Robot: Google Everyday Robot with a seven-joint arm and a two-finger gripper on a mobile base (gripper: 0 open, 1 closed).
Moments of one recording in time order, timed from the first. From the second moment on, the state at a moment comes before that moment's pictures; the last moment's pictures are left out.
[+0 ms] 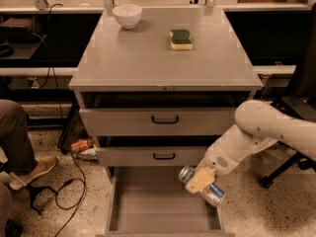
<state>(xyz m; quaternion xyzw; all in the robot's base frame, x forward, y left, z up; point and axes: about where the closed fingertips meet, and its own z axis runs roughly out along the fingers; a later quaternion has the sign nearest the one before) 0.433 -0.116 0.621 -0.47 0.82 0.31 0.06</state>
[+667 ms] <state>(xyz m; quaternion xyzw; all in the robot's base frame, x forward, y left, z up) 0.424 -0.114 0.605 -0.47 0.82 0.32 0.05</state>
